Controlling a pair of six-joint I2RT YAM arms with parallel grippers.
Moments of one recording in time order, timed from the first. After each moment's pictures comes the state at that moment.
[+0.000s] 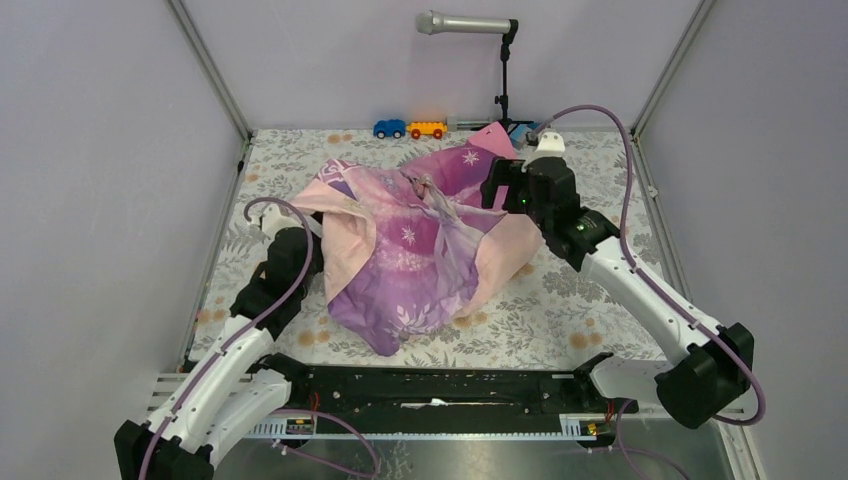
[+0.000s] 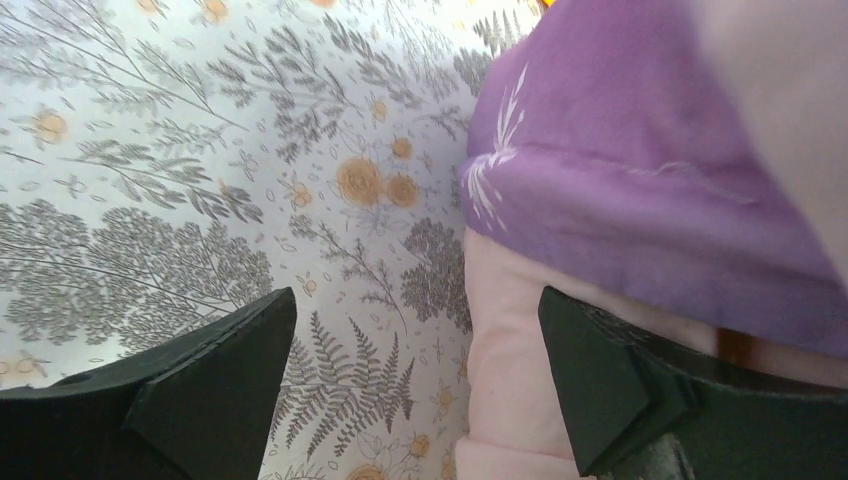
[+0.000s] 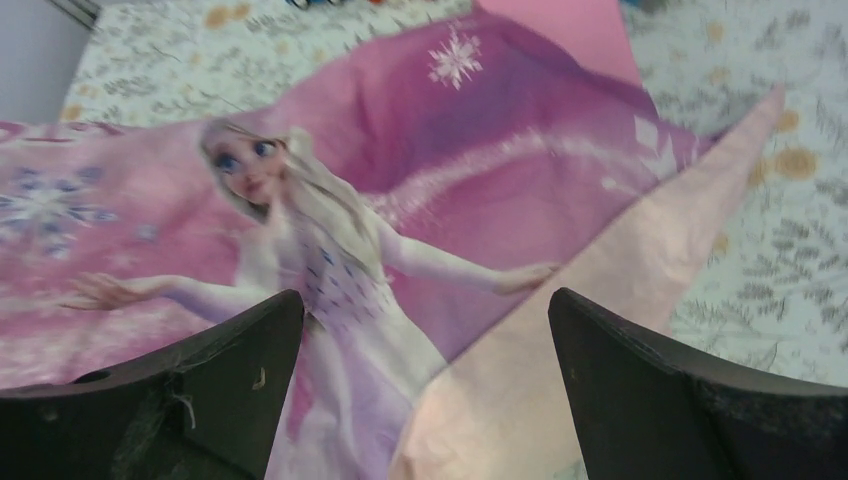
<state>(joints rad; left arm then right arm) -0.39 0.74 0.60 -0.28 -0.30 -0.88 0.55 1.24 1.12 -0.27 0.24 0.37</state>
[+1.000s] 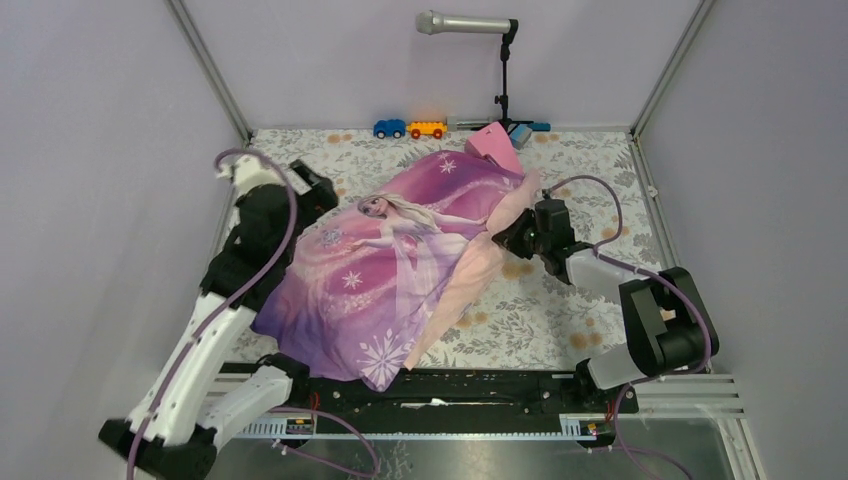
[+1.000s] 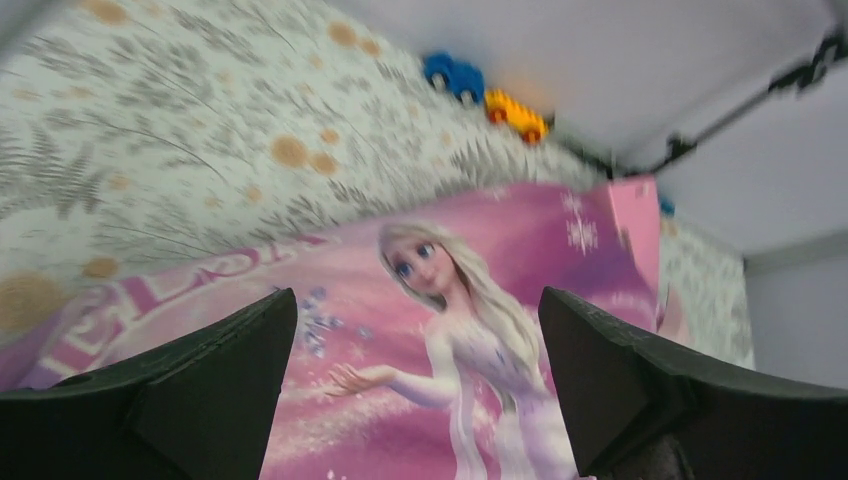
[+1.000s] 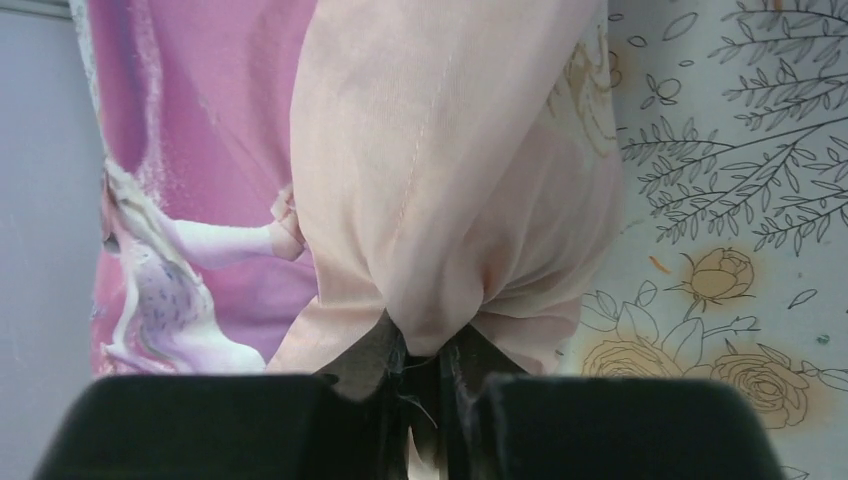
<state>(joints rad) -0.40 0.84 1.05 -0.50 -0.52 -0.68 0.31 1.49 0.65 0.18 -0.16 0.86</state>
